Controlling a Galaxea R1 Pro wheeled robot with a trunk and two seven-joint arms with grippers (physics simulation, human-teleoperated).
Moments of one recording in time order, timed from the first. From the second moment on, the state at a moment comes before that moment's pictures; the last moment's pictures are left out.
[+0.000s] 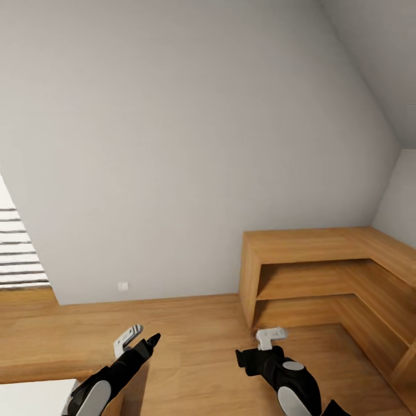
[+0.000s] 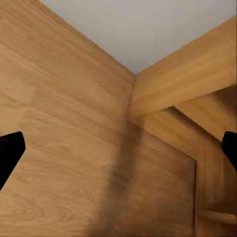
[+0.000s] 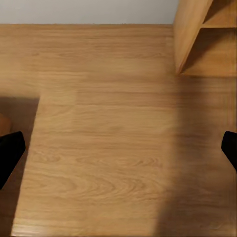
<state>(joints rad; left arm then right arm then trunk) -0.10 0.09 -0.16 -1.35 0.97 0.36 0.28 -0.20 -0.21 0.60 -1.61 -0.73 0.71 -0.62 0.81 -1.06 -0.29</state>
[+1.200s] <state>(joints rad) -0.12 0.10 -0.20 -1.33 0.97 0.36 0.25 0.01 -0.29 0.60 -1.61 -0.73 0.42 -0.63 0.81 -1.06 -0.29</state>
